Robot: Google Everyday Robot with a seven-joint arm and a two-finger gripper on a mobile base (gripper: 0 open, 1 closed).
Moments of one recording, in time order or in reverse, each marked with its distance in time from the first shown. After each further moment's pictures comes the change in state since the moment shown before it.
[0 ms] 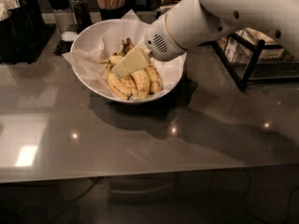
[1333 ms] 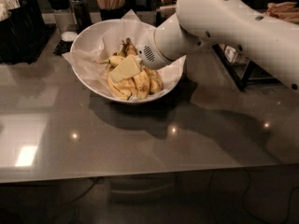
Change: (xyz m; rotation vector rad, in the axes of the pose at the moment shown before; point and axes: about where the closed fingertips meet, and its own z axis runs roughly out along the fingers) arm 0.012 -0.025 0.058 0.010 0.023 0.116
